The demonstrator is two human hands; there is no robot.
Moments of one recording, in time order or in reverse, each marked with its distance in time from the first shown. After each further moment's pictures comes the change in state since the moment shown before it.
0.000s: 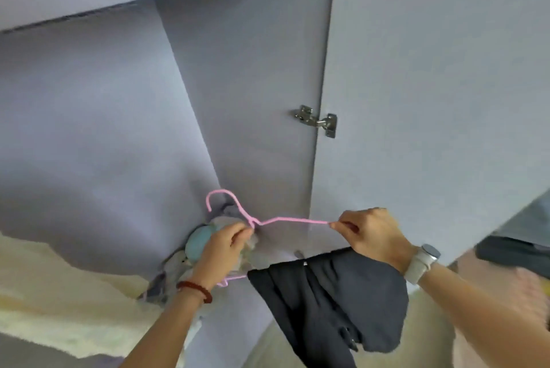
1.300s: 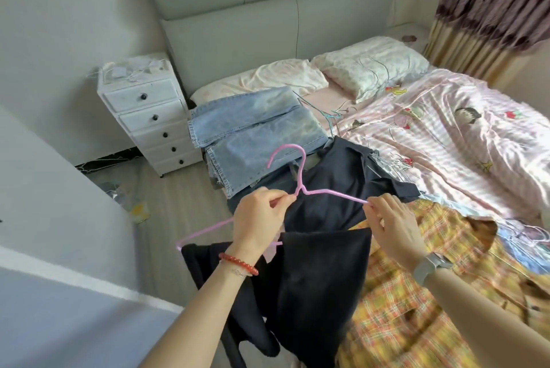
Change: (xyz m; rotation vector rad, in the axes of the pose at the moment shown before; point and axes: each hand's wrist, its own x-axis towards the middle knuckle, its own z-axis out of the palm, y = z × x) left_hand -0.022 0.459 0.461 -0.187 -0.700 0.804; right_hand -0.417 0.303 -0.145 -0.359 0.613 1.238
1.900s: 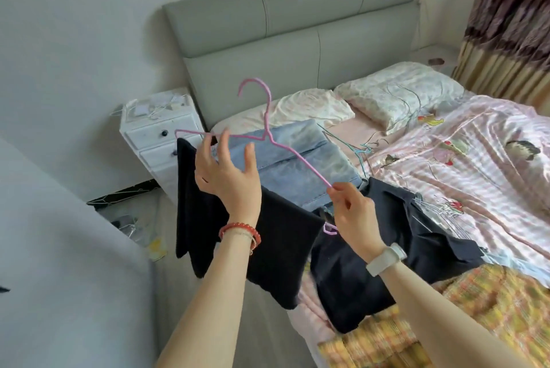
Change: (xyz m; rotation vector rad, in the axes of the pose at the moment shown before) left_hand 0.186 -0.013 -0.050 0.138 0.754 -0.032; right_hand 0.166 -0.104 0.076 0.509 0.120 0.128
